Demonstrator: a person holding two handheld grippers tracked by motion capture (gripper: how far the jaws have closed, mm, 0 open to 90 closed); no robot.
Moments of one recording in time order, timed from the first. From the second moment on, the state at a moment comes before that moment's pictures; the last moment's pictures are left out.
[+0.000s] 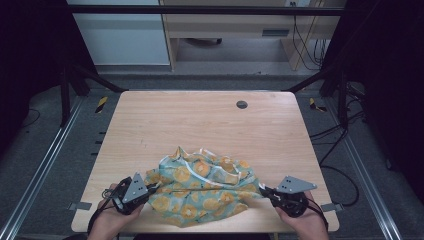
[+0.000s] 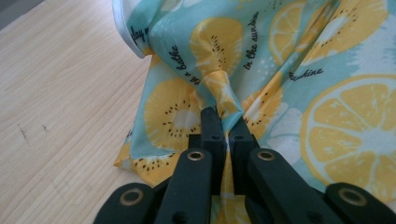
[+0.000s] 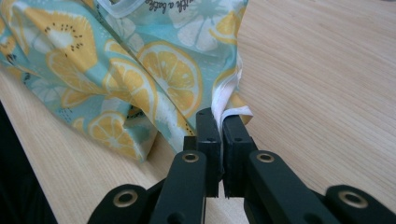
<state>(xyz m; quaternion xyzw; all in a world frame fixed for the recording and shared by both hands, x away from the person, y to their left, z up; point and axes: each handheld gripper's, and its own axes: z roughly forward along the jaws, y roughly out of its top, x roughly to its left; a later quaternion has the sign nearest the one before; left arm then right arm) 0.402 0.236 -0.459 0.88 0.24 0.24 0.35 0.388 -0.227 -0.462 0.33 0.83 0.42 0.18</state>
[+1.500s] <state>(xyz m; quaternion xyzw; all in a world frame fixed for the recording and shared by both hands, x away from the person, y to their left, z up) 0.445 0.219 -0.481 0.88 0.26 0.24 0.32 0.424 -0.221 -0.477 0.35 0.84 0.37 0.19</state>
